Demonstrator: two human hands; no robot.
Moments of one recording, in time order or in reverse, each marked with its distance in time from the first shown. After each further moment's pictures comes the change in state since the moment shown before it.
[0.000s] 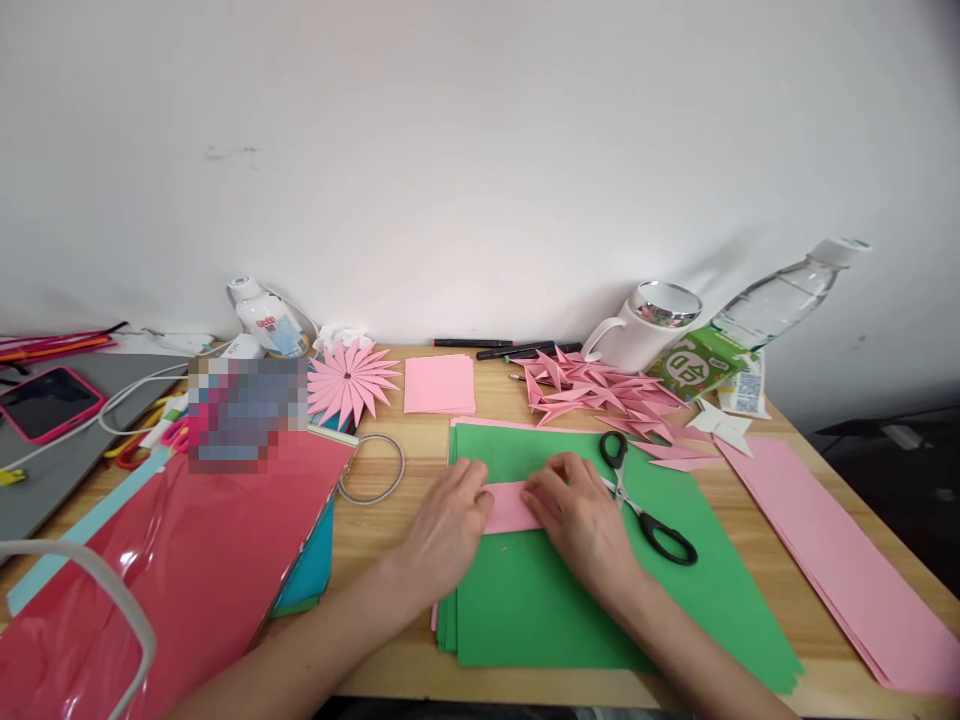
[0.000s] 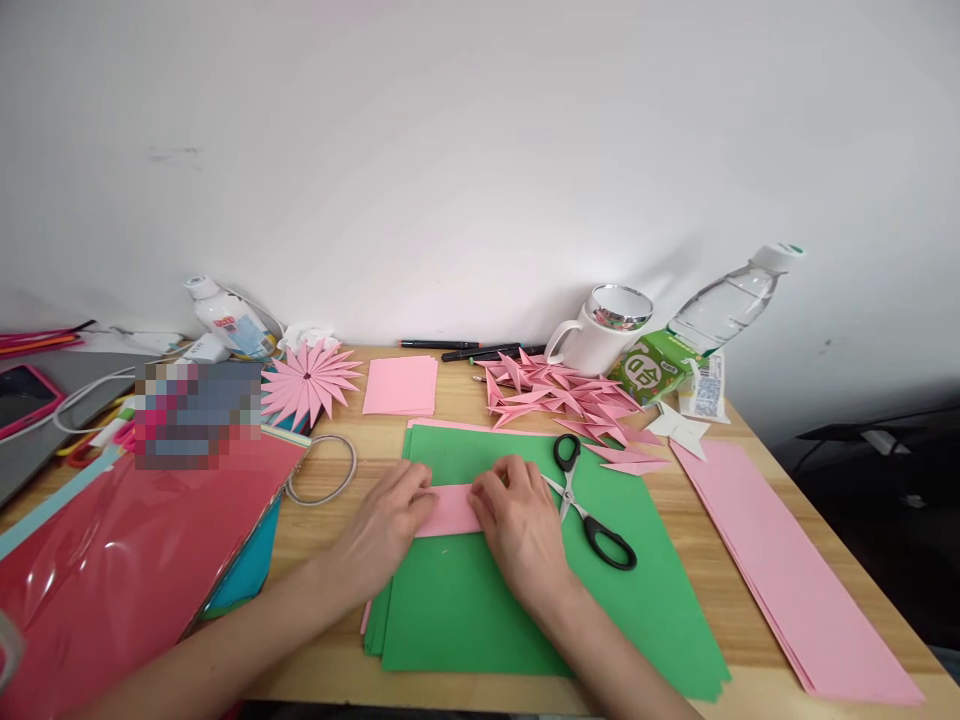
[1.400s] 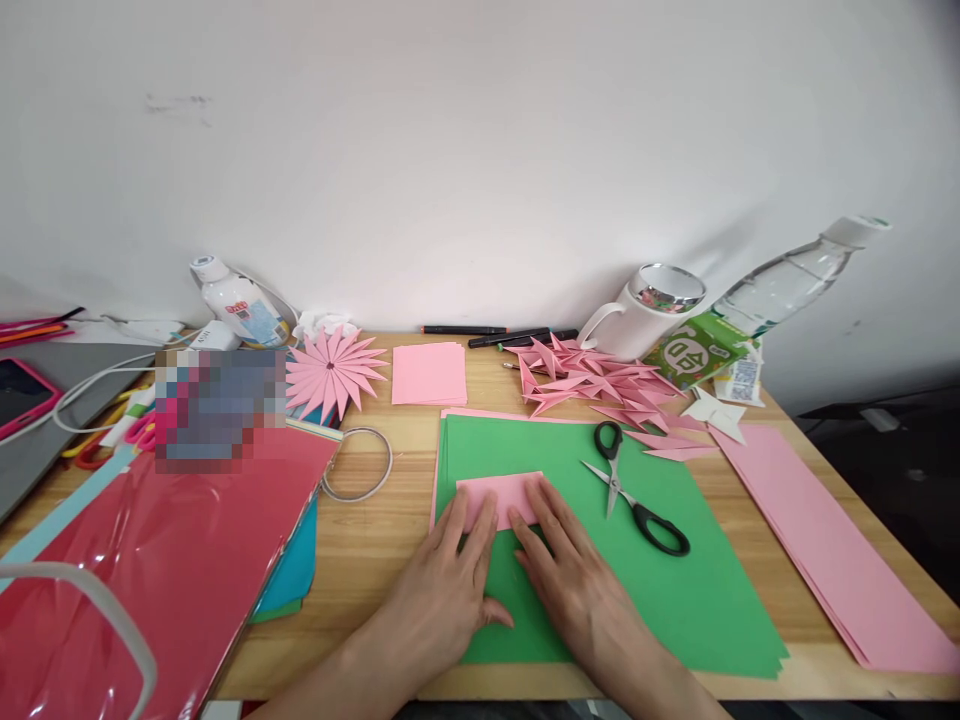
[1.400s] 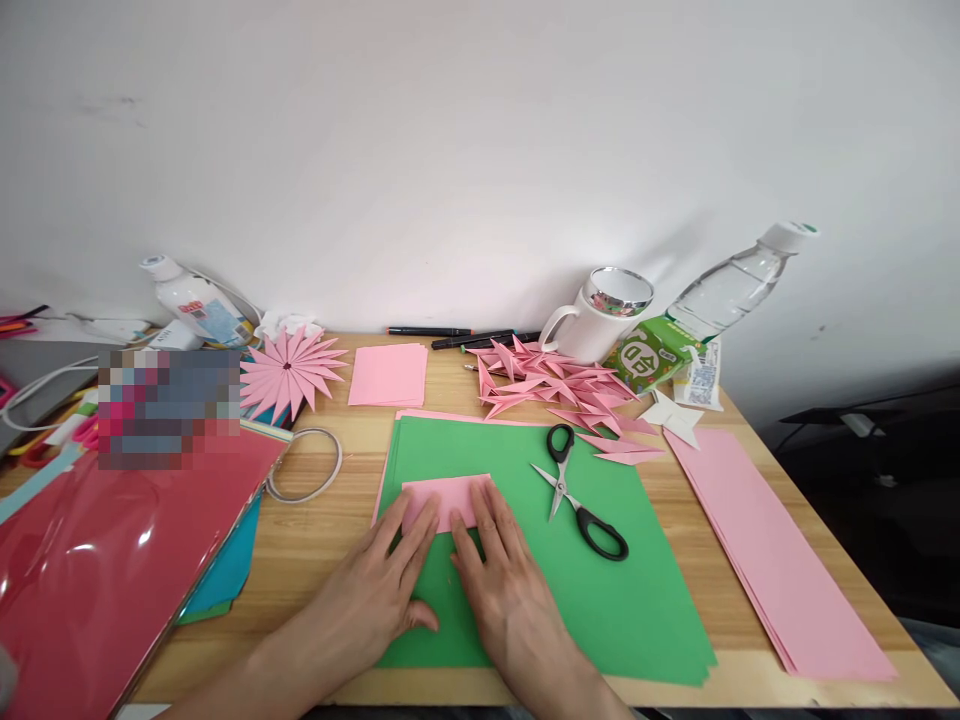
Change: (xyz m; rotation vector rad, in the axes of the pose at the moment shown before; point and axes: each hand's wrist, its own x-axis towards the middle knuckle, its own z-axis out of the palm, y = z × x) left_hand -0.043 0.019 0.029 0.354 0.083 0.240; right_hand -0.057 -0.007 0.003 0.002 -0.114 -0.284
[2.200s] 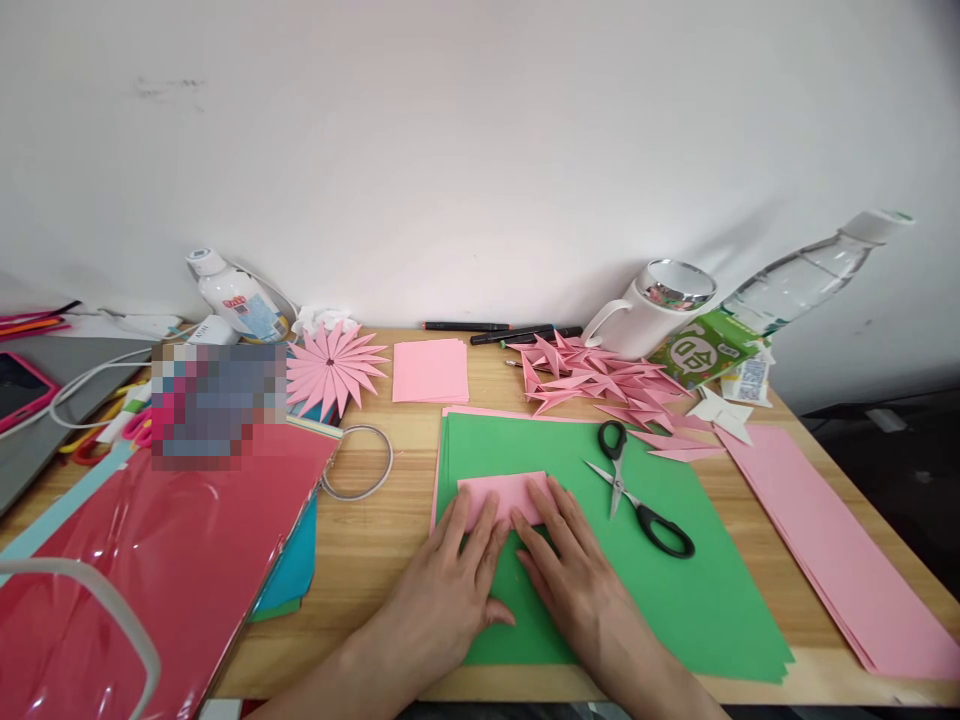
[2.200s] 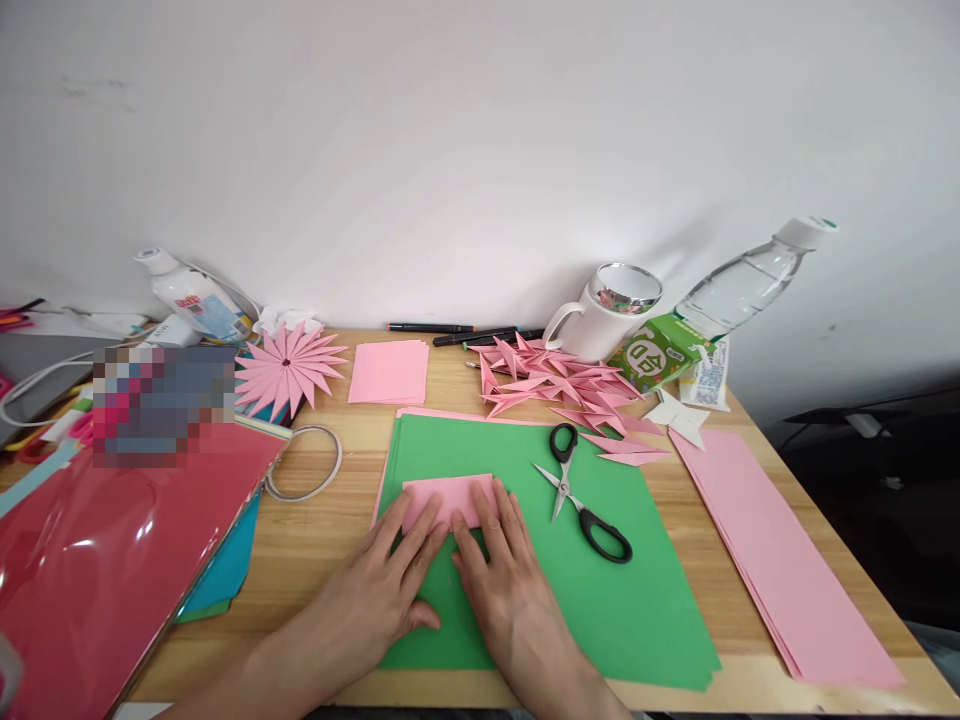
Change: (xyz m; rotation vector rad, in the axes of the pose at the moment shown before) left_hand 0.000 0.002 -0.002 -0.039 -0.055 -0.006; right_hand 0.000 -0.003 0.002 -0.013 0.036 0.056
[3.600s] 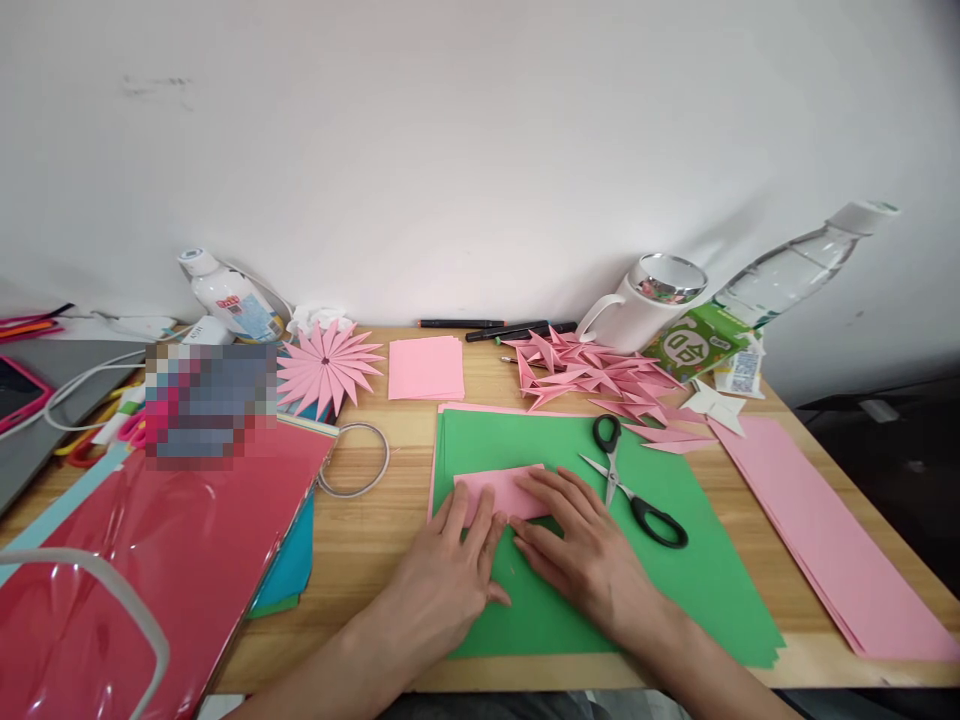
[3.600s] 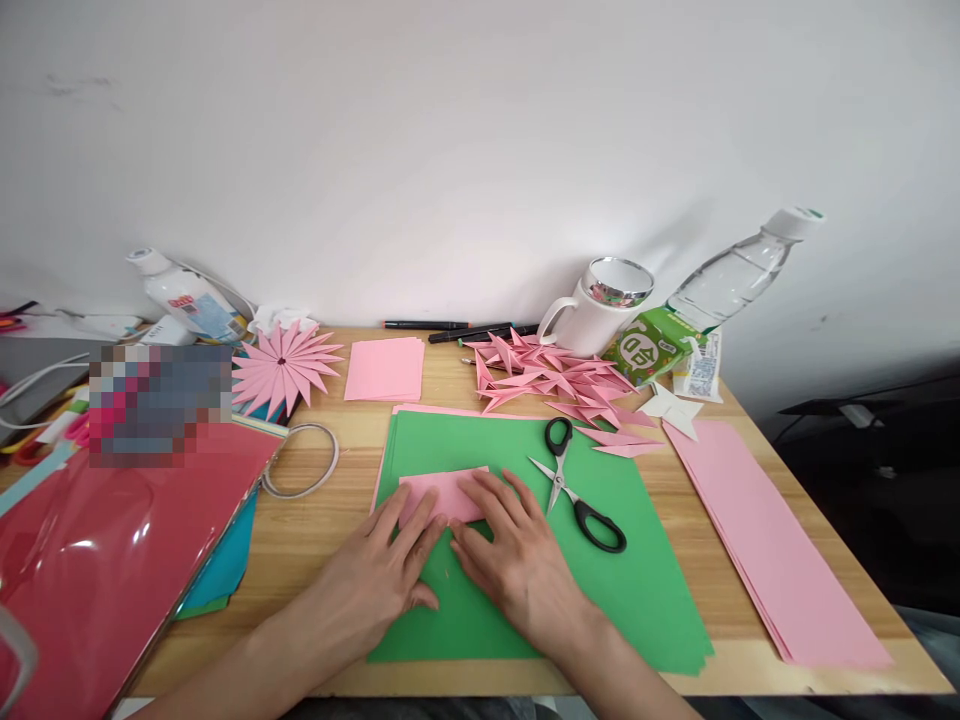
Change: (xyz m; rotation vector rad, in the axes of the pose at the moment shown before) left_hand 0.010 -0.005 -0.007 0.059 0.009 0.041; right_hand 0.024 0.020 -0.024 0.085 0.052 -0.156
